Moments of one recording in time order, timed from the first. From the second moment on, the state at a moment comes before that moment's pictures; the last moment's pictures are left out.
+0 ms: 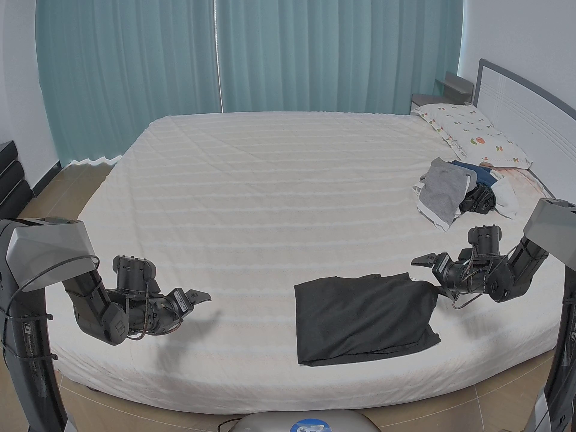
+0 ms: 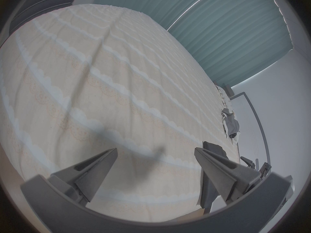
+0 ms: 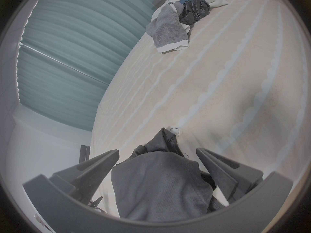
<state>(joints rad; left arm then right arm) -0.12 2.26 -0.65 -0.90 -0.27 -0.72 0.02 2.29 -0.88 -0.76 0.33 0.79</state>
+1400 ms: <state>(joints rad) -0.33 2.22 -0.64 -0.89 -0.13 -0.86 0.01 2.30 -0.70 -1.04 0.33 0.76</state>
